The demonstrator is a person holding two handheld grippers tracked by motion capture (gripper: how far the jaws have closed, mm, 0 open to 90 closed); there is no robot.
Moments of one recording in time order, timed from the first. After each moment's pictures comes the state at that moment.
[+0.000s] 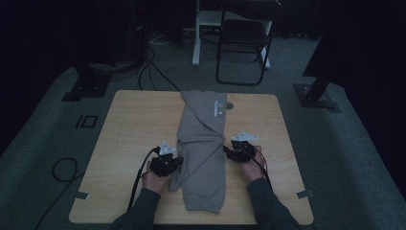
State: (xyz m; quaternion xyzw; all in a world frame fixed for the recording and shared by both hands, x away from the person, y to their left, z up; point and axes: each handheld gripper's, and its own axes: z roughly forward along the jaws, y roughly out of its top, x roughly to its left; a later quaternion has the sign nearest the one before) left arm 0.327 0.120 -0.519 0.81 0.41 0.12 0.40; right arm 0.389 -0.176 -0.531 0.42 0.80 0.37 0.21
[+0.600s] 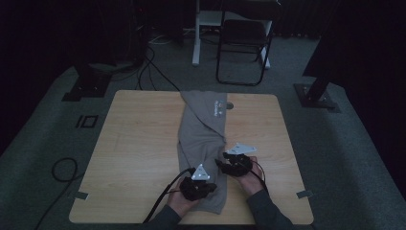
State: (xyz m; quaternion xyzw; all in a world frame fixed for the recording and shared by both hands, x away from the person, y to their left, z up) left arm 0.276 0.037 -0.535 0.87 0.27 0.02 0.41; right arm 0.340 -0.159 -0.524 0.37 0.82 0.41 0.16
